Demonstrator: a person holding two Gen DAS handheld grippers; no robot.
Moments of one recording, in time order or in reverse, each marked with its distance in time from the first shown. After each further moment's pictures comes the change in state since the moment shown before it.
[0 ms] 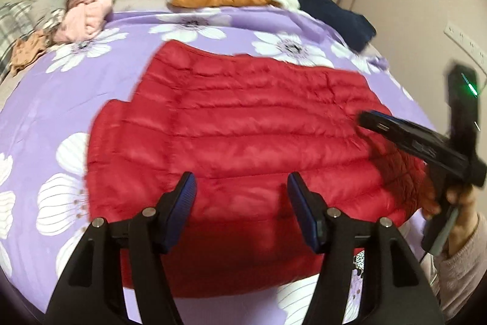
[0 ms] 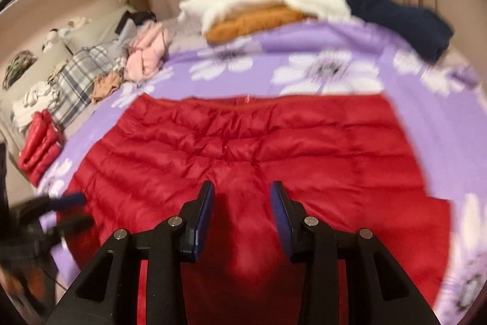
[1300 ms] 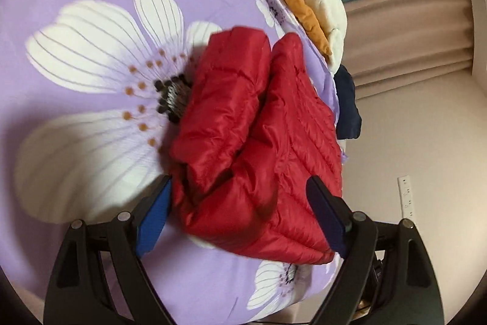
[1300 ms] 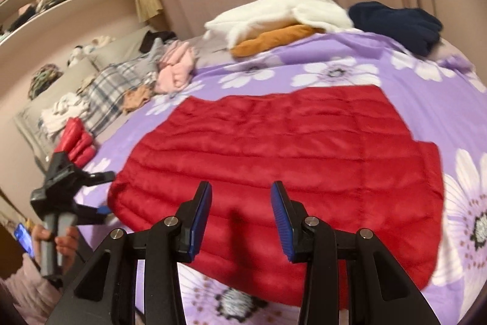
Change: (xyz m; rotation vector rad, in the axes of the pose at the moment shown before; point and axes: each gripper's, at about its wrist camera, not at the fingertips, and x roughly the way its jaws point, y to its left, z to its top) left arm -0.001 0.121 -0.058 -0.789 0.043 -0.377; right arm -0.038 0.024 -0.035 0.038 -0.080 0.132
